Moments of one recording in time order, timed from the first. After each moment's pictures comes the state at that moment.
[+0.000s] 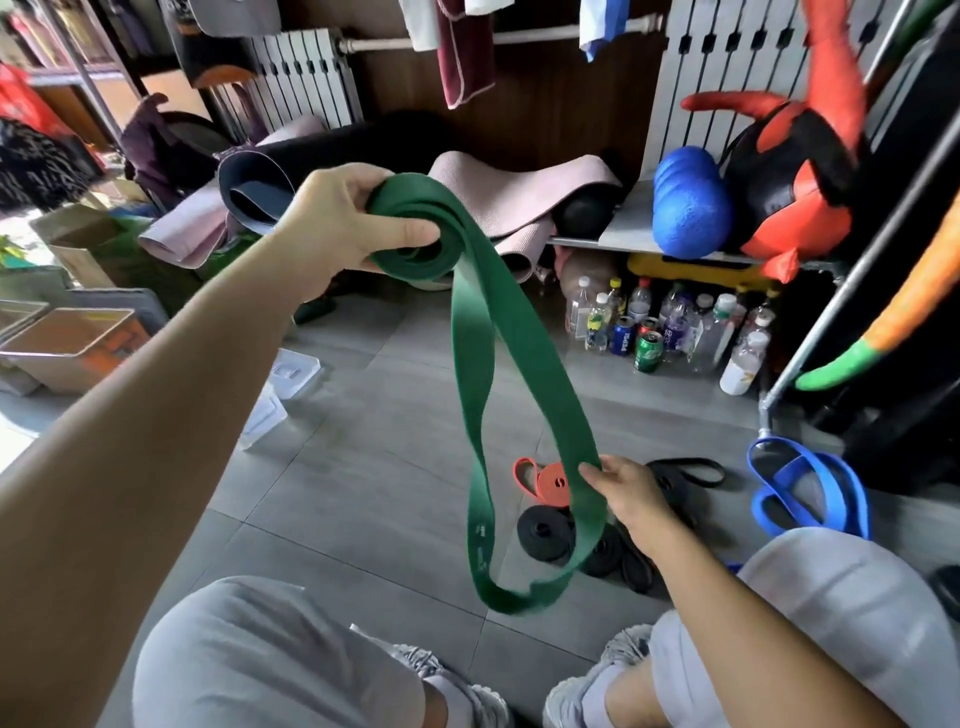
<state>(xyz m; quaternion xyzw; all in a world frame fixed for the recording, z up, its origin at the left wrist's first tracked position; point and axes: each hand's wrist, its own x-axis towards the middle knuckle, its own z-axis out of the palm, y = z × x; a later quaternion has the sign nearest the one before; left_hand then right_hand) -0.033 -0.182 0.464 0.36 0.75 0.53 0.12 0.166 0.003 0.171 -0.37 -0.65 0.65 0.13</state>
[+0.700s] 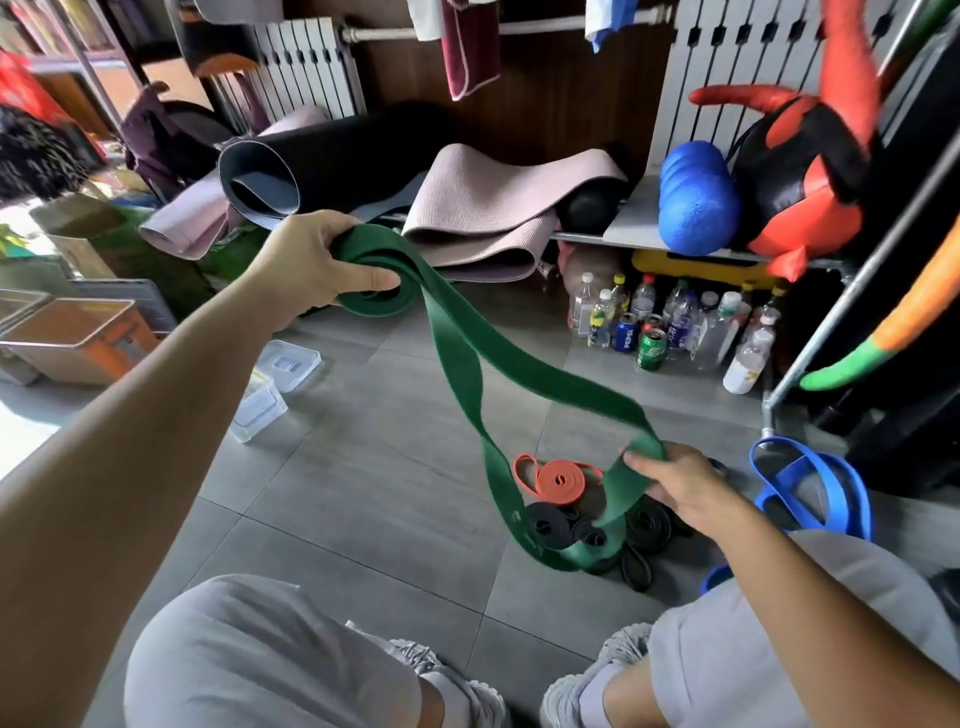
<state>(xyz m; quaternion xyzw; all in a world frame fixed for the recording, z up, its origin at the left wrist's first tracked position) -0.059 -0.208 0.431 0.33 0.83 0.44 0.06 0.191 0.049 0.193 -0.42 -0.60 0.67 0.11</state>
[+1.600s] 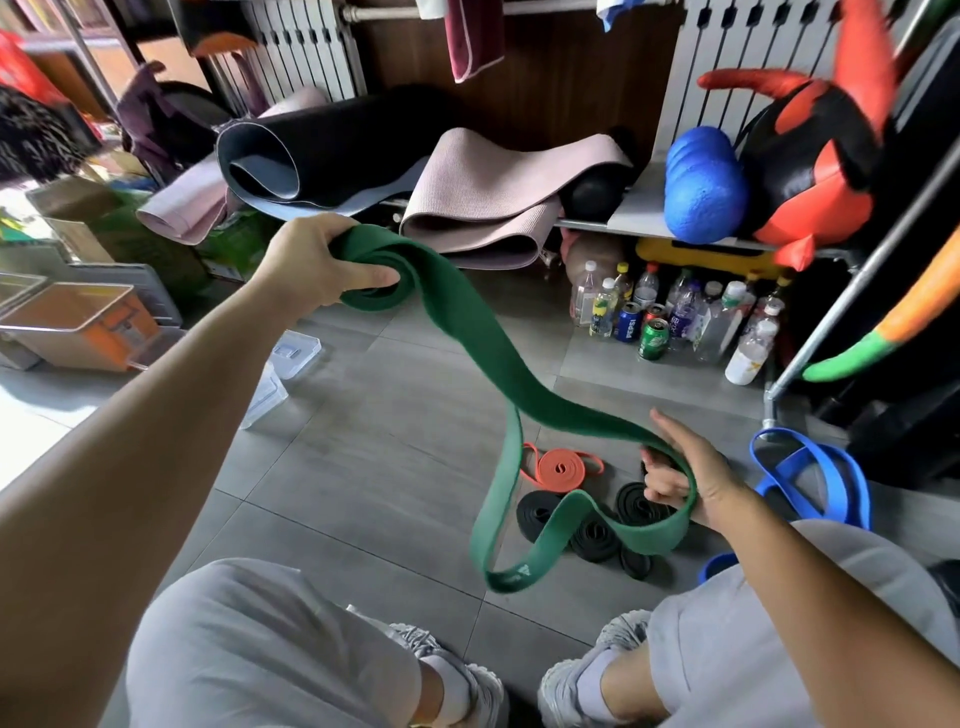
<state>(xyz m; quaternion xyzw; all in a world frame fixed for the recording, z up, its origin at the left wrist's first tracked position) -0.064 -0.208 0.414 0.29 0.88 0.38 0.02 0.204 0.043 0.215 -0.36 -0.52 0.77 0.04</state>
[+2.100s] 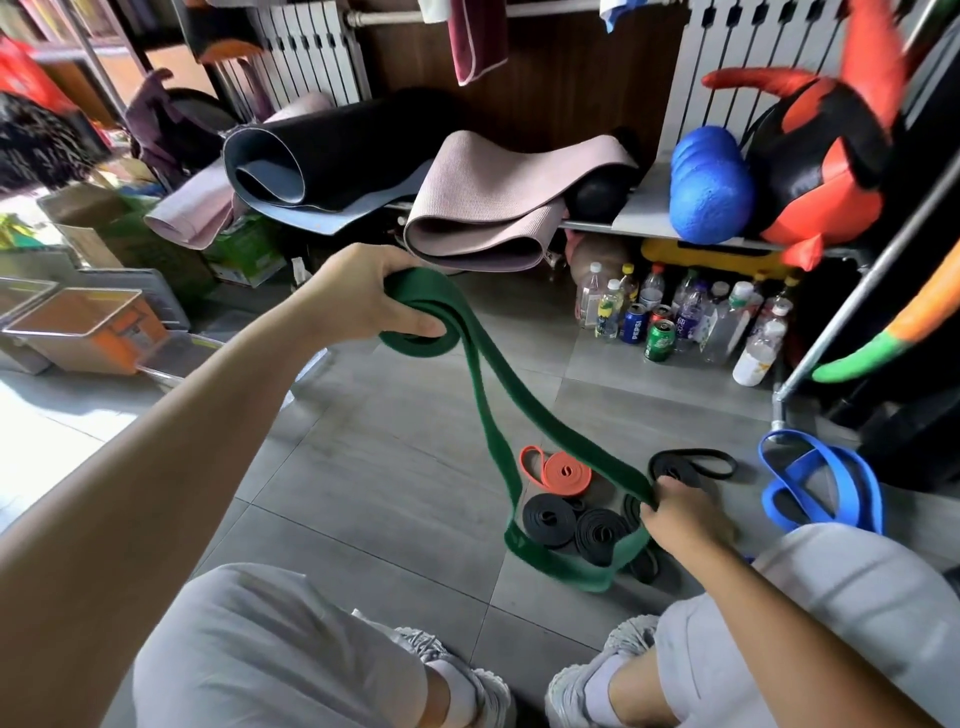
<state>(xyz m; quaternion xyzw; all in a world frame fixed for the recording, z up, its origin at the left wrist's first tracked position) -0.028 -0.196 0.418 0.41 0.86 0.29 0.08 0.209 0.017 0.169 -0.47 -0.87 0.16 -0.06</state>
